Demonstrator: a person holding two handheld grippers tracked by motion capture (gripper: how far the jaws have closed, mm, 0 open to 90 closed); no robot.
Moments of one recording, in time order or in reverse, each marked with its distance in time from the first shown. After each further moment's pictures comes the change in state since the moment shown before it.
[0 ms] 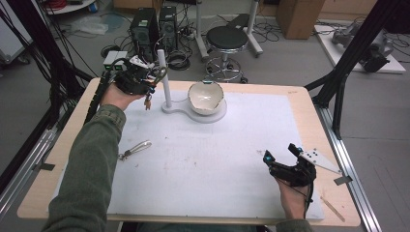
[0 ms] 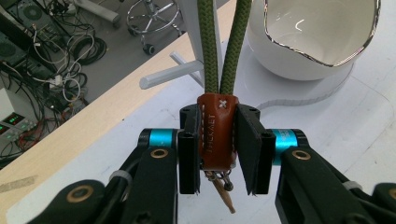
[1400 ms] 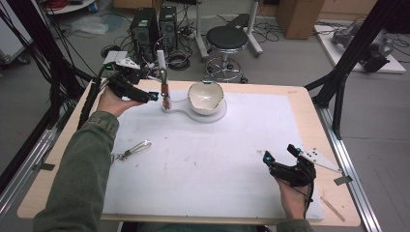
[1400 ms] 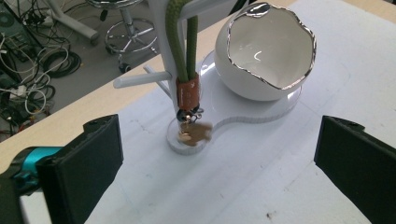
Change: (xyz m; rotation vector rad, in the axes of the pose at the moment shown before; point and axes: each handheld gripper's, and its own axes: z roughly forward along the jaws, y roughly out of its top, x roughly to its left) left arm -0.008 -0.014 -0.026 -0.118 -0.111 -0.095; right arm -0.002 -0.001 0.001 0.018 0.015 0.019
